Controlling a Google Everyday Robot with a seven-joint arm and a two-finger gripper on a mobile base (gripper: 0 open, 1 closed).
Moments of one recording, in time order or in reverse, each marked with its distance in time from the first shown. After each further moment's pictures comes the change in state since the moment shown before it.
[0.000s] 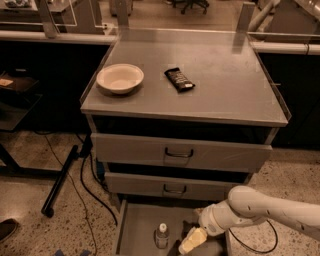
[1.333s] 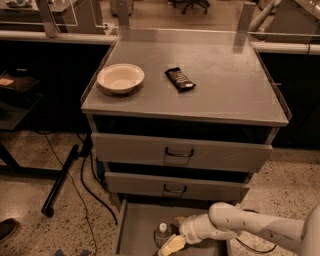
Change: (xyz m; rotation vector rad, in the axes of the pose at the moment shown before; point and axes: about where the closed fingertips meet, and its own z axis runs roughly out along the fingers) arm -0.003 -0.011 0.114 -0.055 -0.153 0.044
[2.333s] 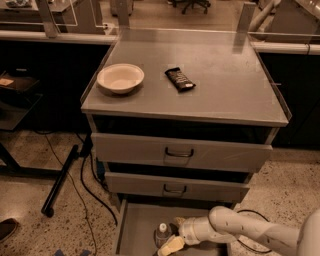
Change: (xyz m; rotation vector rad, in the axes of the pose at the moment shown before) arm 0.009 -0.017 0.019 -0.004 -0.060 -0.009
